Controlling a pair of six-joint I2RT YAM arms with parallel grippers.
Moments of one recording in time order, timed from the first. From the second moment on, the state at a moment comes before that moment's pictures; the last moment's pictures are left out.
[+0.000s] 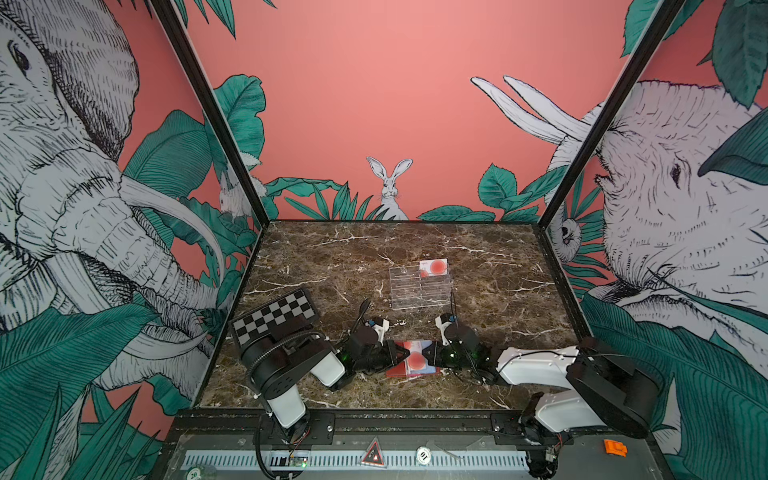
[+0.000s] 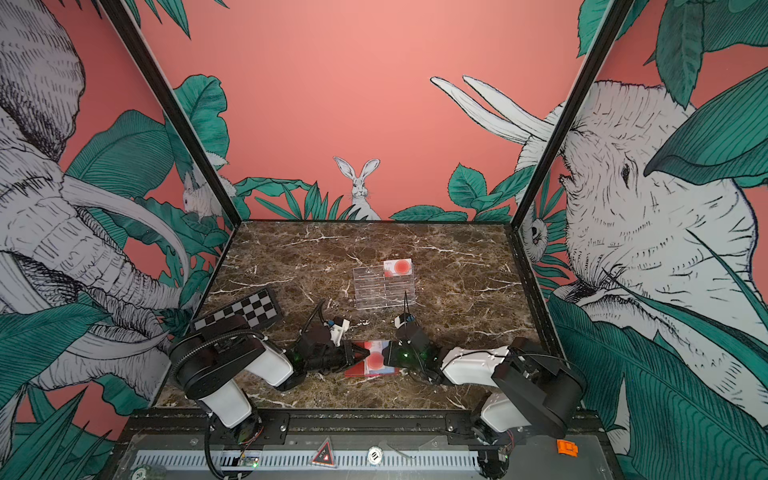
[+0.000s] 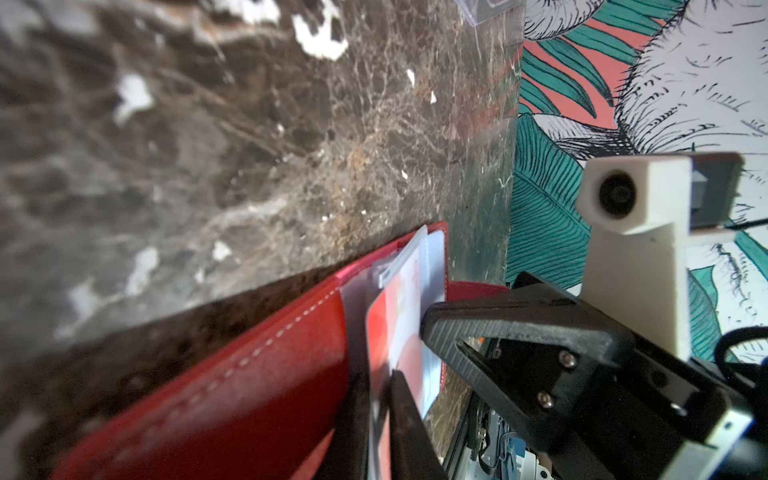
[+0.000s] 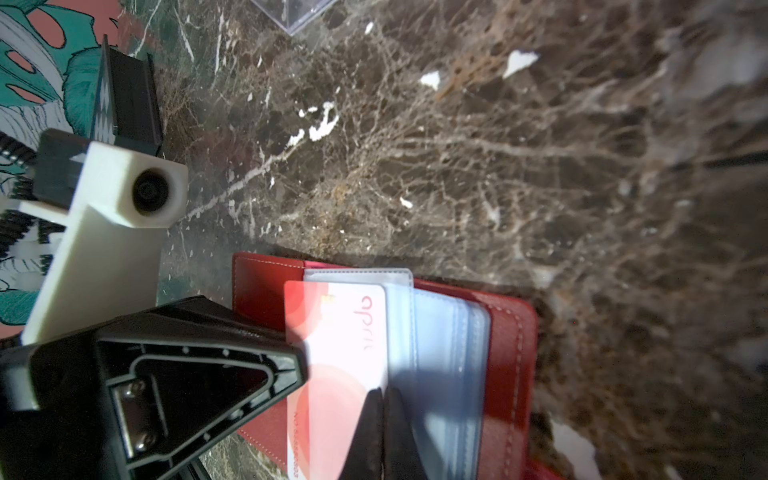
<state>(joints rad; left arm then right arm) -0.87 1.71 0.26 0.92 0.37 -1.19 0.88 1.41 0.38 0.26 -0.14 0.92</state>
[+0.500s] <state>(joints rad) -0.85 1.67 0.22 0.95 0.37 -1.21 0.88 1.41 0.38 0.26 -0.12 0.92</state>
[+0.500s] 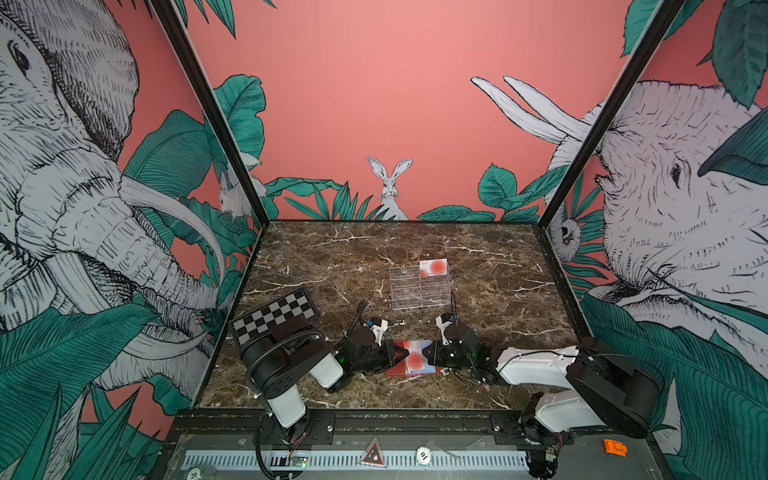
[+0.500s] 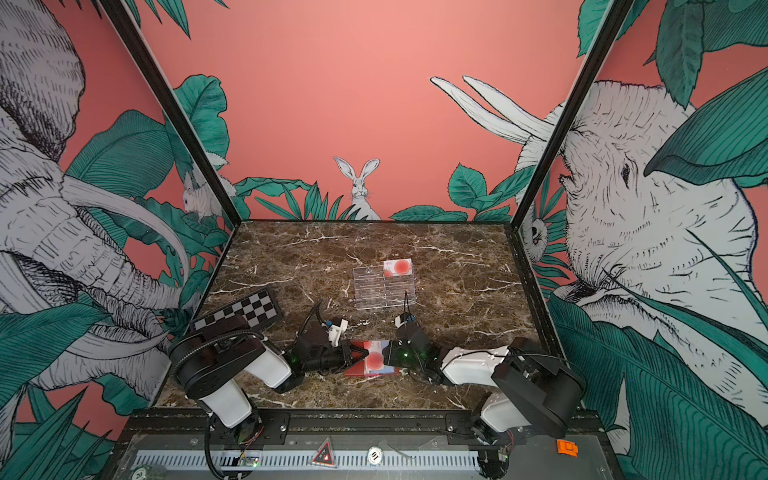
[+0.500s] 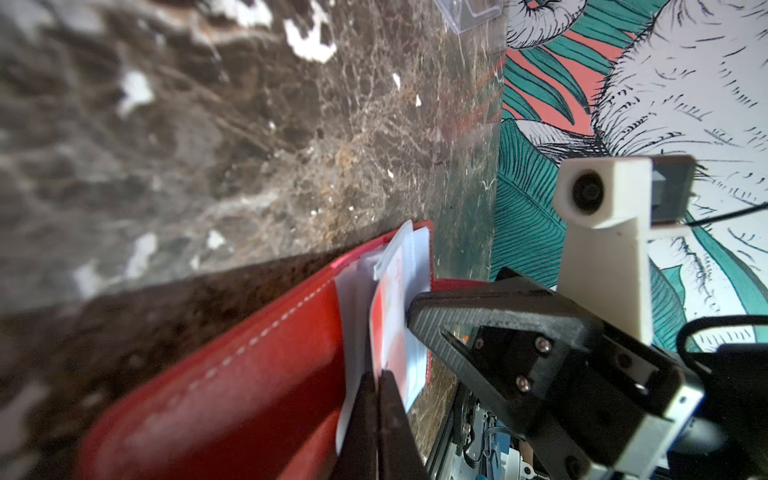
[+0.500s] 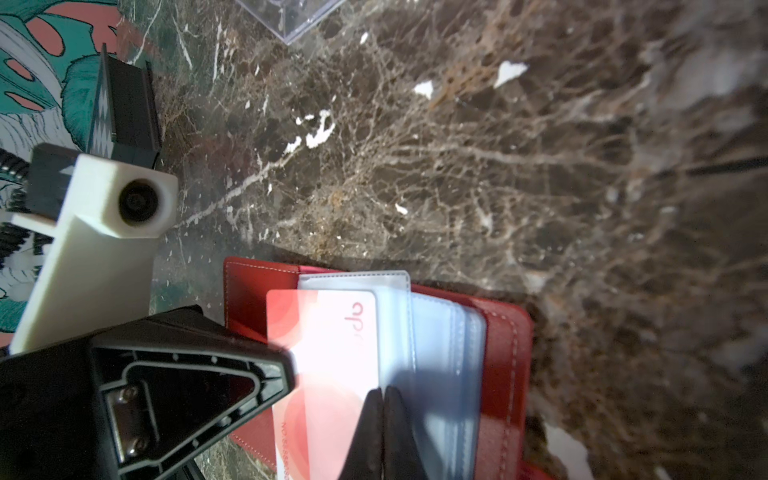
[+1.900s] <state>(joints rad) -0.68 1.44 0.76 0.49 0.52 -1.17 0.32 1.15 0.79 -0.06 -0.59 0.73</state>
